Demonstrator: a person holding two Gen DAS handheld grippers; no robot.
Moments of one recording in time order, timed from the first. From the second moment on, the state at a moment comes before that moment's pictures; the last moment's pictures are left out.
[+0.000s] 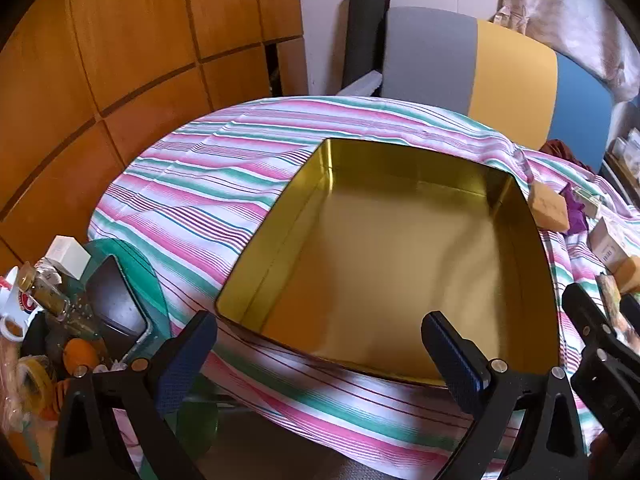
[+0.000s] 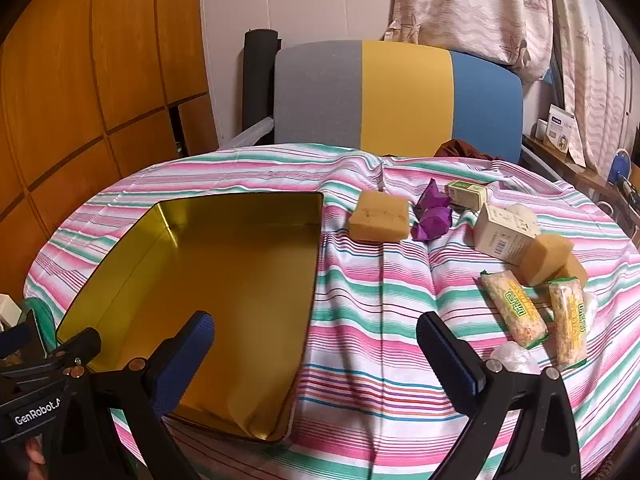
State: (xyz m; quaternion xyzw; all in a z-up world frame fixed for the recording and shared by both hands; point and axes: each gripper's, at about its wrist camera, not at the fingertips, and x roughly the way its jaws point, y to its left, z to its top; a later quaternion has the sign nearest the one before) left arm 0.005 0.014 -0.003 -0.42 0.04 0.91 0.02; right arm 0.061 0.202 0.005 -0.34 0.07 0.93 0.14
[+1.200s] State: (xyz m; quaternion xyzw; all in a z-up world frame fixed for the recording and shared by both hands) left arm 0.085 0.140 -0.015 -0.43 0.03 0.84 0.34; right arm 0.159 0.435 -0.044 -0.33 0.11 0.89 0.30
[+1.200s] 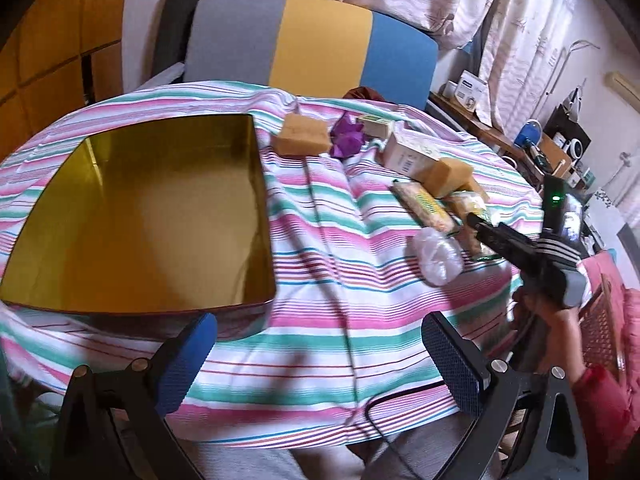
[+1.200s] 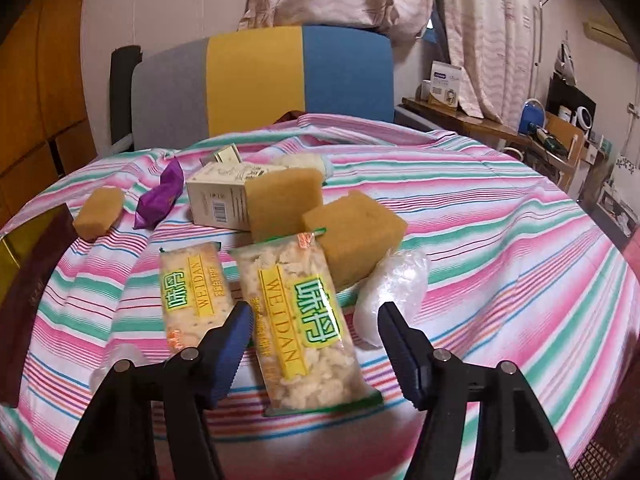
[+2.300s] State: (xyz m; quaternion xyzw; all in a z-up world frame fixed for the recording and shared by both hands) left arm 0.059 0.303 -0.077 -0.46 0.12 0.79 0.38; right arm 0.217 0.439 -0.052 -0.26 0.18 0.89 0.33
